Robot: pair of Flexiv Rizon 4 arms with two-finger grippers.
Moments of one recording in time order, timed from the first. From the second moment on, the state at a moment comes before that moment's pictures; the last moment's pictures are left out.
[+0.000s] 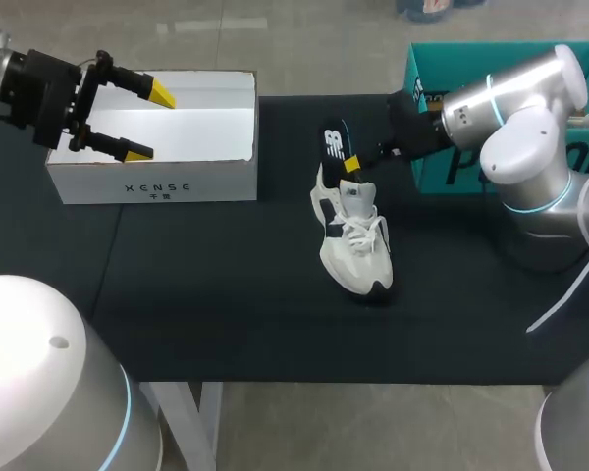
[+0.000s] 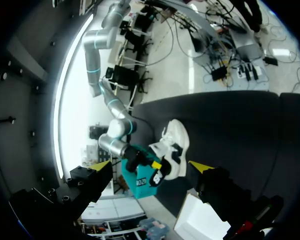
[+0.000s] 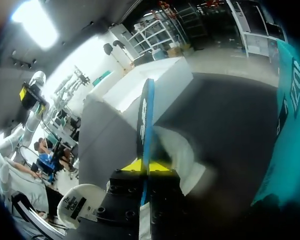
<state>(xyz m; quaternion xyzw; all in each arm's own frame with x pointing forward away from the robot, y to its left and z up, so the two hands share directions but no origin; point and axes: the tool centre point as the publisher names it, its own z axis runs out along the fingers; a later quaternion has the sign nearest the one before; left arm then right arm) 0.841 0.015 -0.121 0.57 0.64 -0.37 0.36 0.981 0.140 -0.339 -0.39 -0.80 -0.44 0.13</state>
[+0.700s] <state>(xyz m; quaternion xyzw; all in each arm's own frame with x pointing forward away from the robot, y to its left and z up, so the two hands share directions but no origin) 0.841 0.015 -0.121 0.57 0.64 -0.37 0.36 0.964 0.141 -0.347 -0.40 -0.80 -0.43 0.13</state>
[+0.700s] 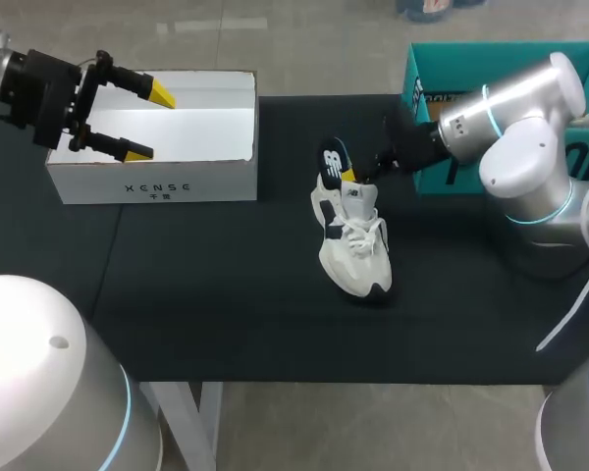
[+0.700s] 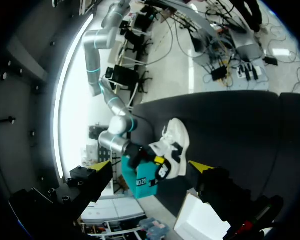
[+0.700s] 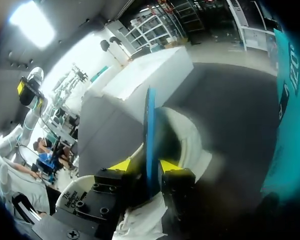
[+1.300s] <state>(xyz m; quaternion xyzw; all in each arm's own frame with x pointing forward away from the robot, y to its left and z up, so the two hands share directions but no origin) 0.841 0.015 -0.121 0.57 0.64 -0.37 0.36 0.958 0.150 -0.362 -0.43 -0.79 -0.40 0.16</state>
